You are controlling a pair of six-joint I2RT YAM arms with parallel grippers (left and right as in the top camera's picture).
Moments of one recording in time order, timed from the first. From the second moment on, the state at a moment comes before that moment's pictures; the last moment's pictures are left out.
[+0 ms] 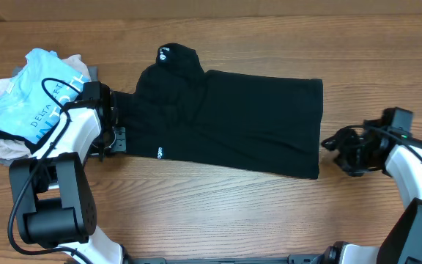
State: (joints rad) left arm 0.11 1.83 1.12 -0.83 -0.15 0.00; right arm -0.32 1.52 0.83 -0.69 -0.47 0.43
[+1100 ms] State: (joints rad) left arm 0.11 1.83 1.12 -0.83 -0.14 0.00; right arm -0.20 1.63 0.83 -0.54 -0.45 0.52
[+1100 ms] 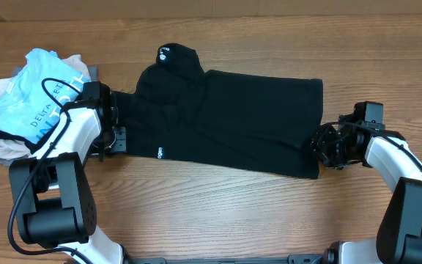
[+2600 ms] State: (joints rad) left arm 0.11 1.83 1.12 -0.84 -0.13 0.00; right arm -0.25 1.63 0.85 -0.34 -0.51 0.57
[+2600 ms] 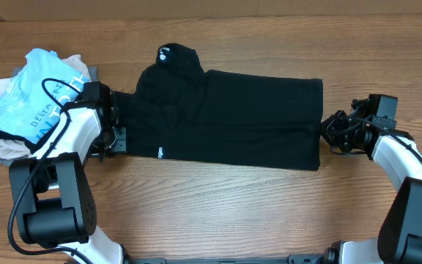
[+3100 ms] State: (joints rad) left arm 0.11 1.83 1.12 -0.84 -0.13 0.00; right arm -0.28 1.63 0.86 -0.49 -0.41 0.57
